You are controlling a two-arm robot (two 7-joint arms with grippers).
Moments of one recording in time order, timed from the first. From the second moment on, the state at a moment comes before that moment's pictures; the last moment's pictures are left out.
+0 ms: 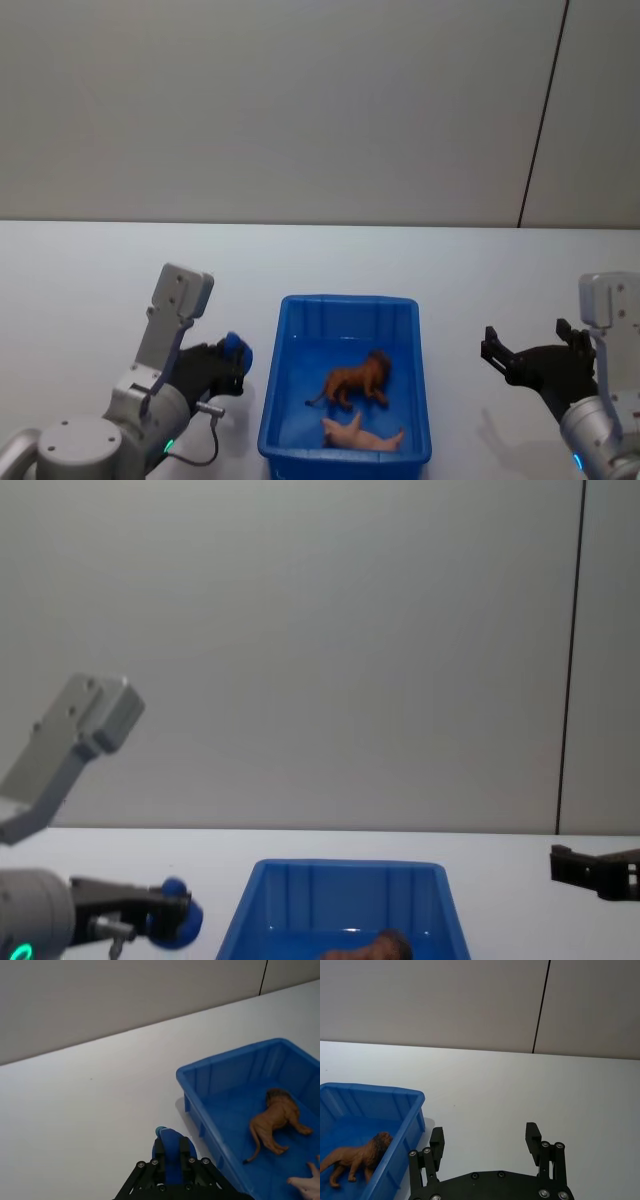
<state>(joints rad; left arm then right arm) -0.22 0.37 0.36 -1.50 -0.34 0.38 -0.03 0.01 0.15 -0.23 -1.68 0.17 0.29 -0.14</state>
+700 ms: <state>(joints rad) -0.24 0.39 0.34 -1.59 -0.34 0.31 -0.24 0.01 0.15 -0.23 -1.68 0.17 0.29 -0.14</state>
